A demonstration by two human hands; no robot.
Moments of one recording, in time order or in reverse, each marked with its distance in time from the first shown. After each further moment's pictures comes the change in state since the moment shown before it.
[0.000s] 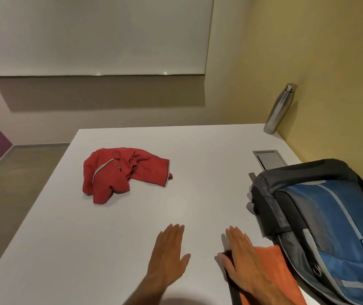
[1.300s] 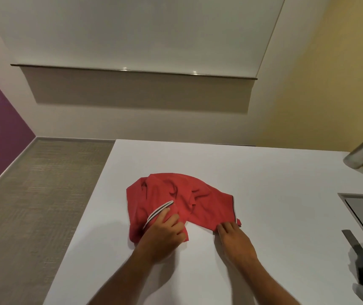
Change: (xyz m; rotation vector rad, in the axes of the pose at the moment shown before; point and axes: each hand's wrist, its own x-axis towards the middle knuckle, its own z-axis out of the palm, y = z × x) left_hand 0.177 -0.282 -0.131 0.552 0.269 0.583; right_hand 0.316 -0.185 0.059 -0.343 0.131 -0.249
